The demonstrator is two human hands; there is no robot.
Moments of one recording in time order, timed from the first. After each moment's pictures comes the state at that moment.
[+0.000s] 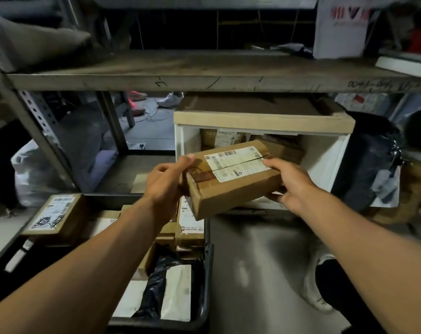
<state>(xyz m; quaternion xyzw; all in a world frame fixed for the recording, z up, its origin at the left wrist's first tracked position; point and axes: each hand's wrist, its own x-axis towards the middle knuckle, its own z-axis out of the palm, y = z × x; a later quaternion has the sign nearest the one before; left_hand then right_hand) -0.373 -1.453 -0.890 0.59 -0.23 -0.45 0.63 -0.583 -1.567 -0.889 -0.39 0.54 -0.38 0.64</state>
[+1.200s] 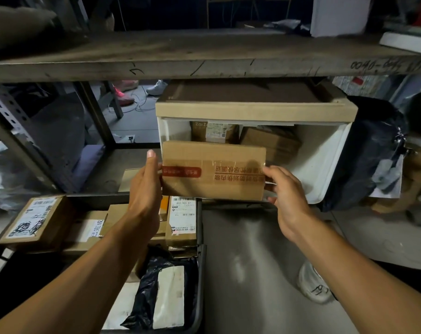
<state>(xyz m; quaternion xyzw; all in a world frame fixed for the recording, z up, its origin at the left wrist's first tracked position) -0.375 -1.474 -0.914 0.67 -0.26 -0.34 0.61 -0.587 -1.563 -0.937 -0.46 0.51 -0.44 0.58</state>
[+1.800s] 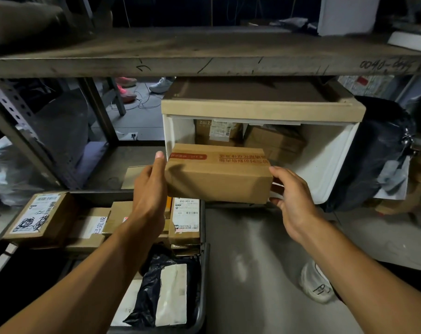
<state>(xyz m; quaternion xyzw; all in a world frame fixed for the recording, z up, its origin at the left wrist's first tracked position) -0.370 -1.473 -0.922 0.66 -0.24 -0.33 0.63 -0.587 -1.561 -0.937 -0.45 0.49 -0.45 0.59</state>
